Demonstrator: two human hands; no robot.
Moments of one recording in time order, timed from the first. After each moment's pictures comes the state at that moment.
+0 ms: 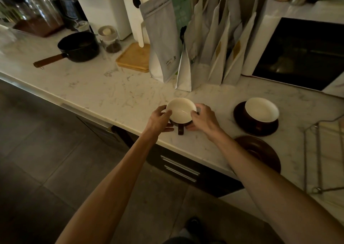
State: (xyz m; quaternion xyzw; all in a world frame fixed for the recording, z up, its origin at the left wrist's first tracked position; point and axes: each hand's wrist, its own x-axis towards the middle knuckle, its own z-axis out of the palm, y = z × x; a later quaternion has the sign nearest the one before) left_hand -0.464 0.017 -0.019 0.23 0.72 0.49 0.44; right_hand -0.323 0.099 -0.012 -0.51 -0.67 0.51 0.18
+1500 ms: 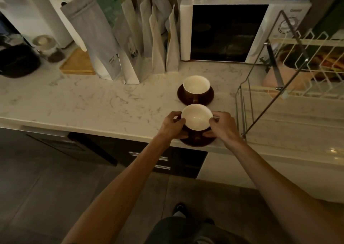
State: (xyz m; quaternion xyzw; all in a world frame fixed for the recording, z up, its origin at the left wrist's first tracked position) left_hand -0.263 0.022 -0.030 0.33 0.66 0.40 0.54; right_hand -0.093 0.054 -0.023 -0.64 -0.58 0.42 0.27
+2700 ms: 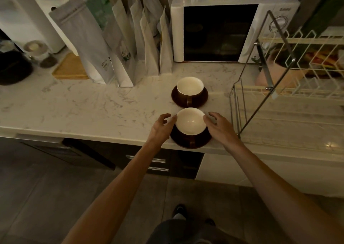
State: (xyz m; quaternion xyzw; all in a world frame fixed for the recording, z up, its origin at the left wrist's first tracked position) left_hand -0.273 0.019 -0.039 0.39 0.70 0.38 0.46; right_hand -0.078 0.058 -0.033 -0.65 -0.62 0.38 0.23
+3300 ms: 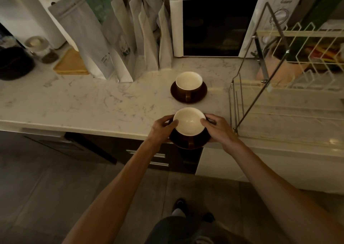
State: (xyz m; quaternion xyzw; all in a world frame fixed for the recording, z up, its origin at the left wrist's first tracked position) left_hand -0.266 -0.001 -0.037 0.35 0.66 0.39 0.54; right_hand -0.068 0.043 -0.039 -0.62 -0.55 0.50 0.25
